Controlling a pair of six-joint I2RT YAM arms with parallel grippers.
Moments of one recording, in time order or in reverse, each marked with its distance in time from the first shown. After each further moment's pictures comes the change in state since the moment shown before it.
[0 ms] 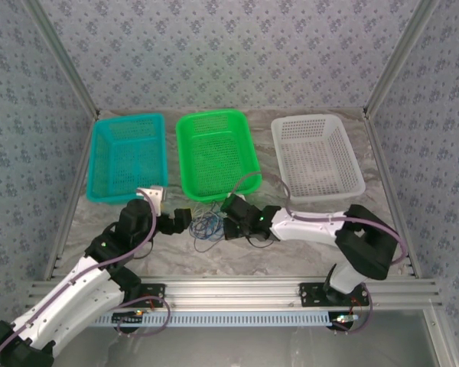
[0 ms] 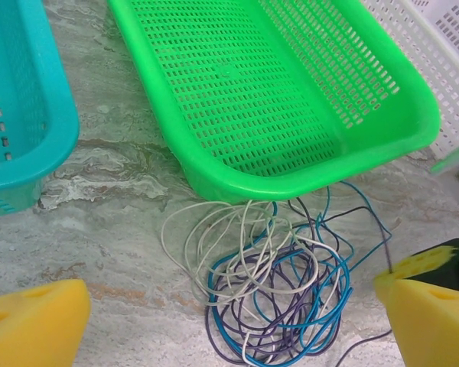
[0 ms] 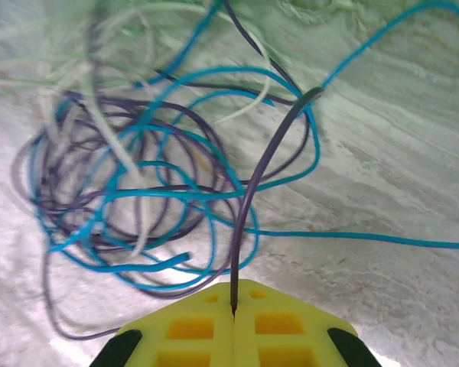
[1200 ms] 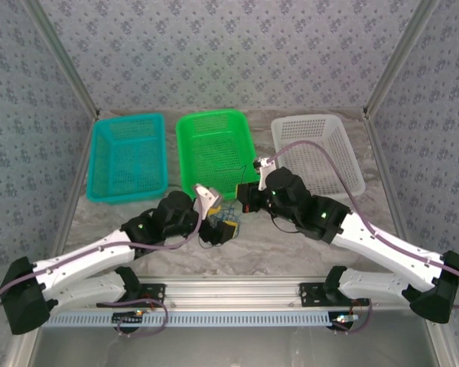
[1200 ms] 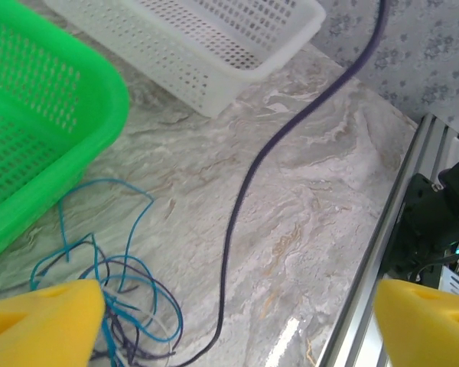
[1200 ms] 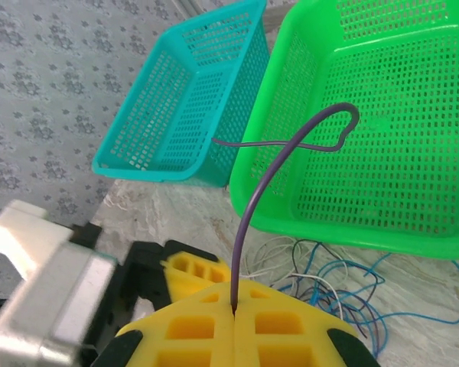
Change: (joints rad) left arm -0.332 0.412 0.163 0.331 0.268 0.143; right arm -0.062 -0.489 0.166 -0.137 0.031 -0.083
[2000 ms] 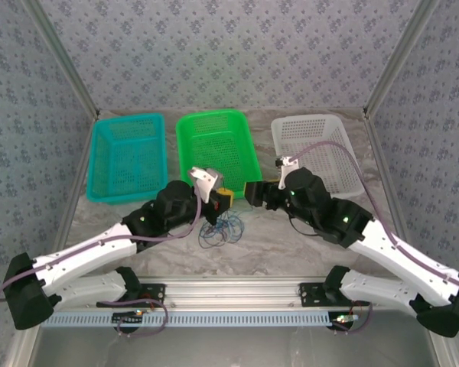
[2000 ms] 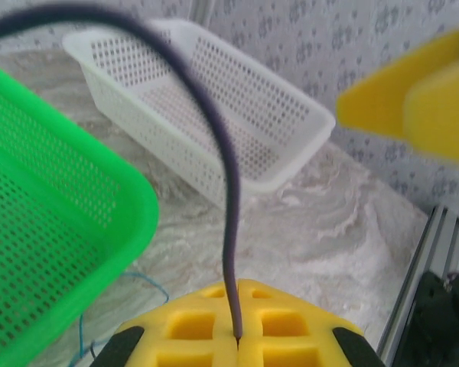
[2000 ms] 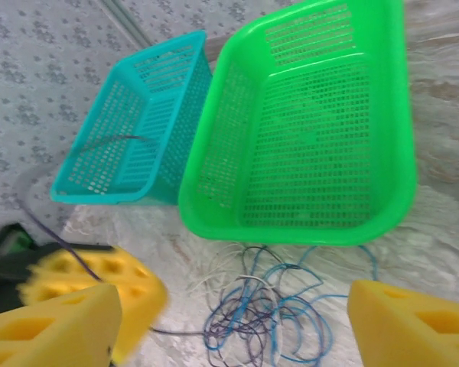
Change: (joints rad) left arm -0.006 0.032 0.135 0.075 -0.156 -0.069; right arm -0.059 -0.131 0.004 -0.173 0.090 -0.010
